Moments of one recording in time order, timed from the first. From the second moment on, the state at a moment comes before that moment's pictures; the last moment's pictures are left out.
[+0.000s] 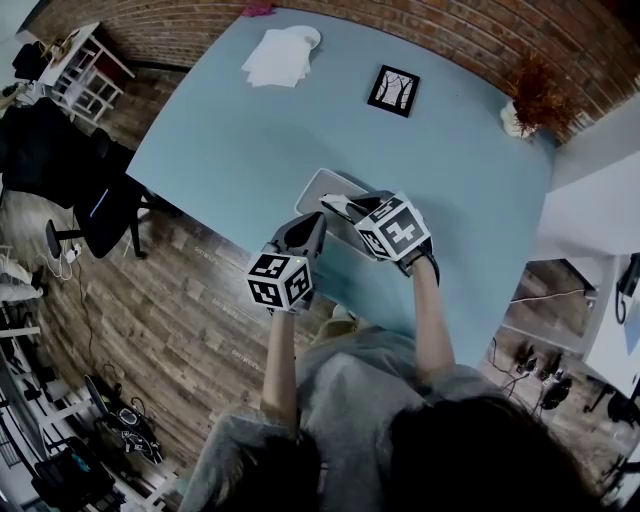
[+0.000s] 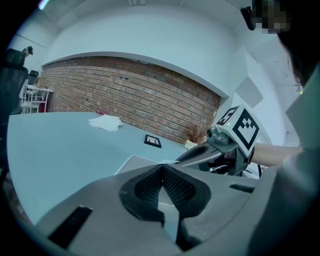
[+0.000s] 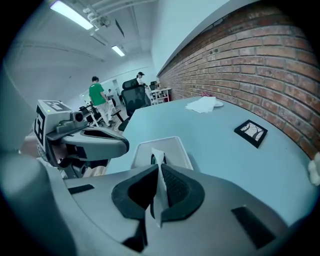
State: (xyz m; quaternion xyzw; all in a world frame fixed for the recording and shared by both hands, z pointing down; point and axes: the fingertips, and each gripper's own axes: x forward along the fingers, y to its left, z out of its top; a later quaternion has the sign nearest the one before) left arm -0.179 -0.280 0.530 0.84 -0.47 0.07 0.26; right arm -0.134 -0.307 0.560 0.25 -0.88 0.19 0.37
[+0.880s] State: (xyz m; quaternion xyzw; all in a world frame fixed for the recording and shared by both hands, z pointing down) left arm -0.170 -0.254 0.504 0.84 -0.48 0.05 0.23; right arm -0.119 -0.292 0.523 0.27 -0.90 0.14 0.32
